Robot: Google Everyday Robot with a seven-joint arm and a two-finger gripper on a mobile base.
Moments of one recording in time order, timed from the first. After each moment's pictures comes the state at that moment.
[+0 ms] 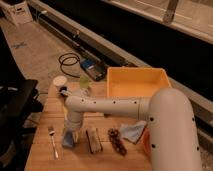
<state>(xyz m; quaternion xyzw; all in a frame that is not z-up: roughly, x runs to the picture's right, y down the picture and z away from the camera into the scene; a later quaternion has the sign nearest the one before) -0.193 0.258 0.783 -0.31 -0.39 -0.44 0.75</state>
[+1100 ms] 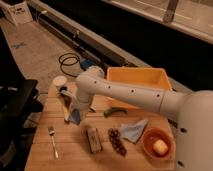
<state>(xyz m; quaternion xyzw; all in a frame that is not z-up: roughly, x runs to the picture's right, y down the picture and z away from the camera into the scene) -0.136 0.101 0.751 -0.21 -0.33 -0.36 0.85</state>
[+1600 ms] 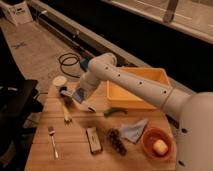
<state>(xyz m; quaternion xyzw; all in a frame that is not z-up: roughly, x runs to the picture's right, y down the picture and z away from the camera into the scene) -0.121 0.004 0.783 -0.14 -0.32 -0.27 0.90</state>
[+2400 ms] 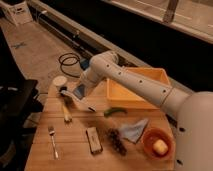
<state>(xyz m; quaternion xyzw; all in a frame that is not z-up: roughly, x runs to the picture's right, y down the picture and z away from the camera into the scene) -0.120 -0.003 0.787 -0.13 -0.32 -0.27 0.90</state>
